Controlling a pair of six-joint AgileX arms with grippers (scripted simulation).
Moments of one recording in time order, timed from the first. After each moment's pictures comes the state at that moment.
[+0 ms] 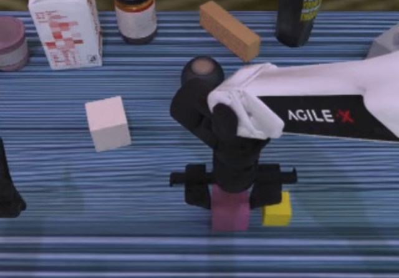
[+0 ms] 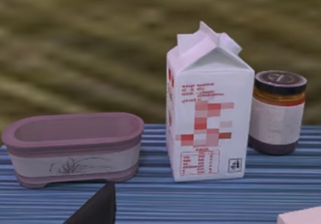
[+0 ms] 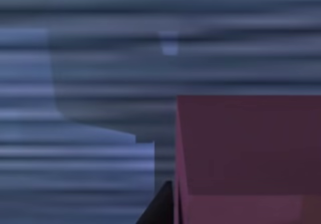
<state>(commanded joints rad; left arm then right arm) 0.00 0.00 0.00 0.00 0.00 0.00 0.80 2.17 1.48 -0.87 0.02 0.81</state>
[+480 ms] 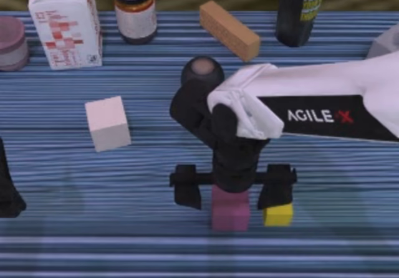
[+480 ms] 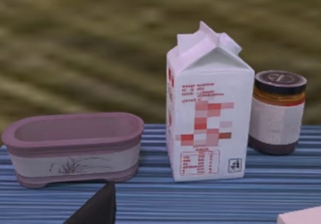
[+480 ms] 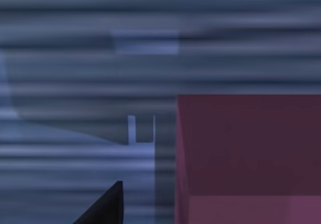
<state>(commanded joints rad) 0.00 0.00 0.00 0.00 0.00 0.00 0.80 2.17 1.48 -0.87 0.02 0.81</state>
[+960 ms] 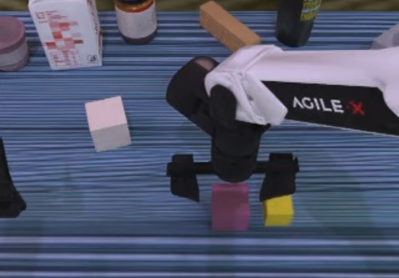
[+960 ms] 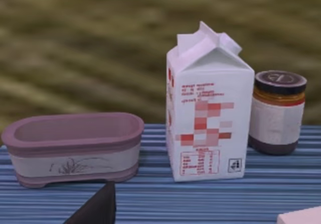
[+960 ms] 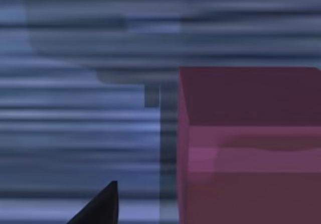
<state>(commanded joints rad) 0.00 0.00 0.00 0.00 0.00 0.00 0.80 2.13 1.55 -0.98 0.01 0.81</state>
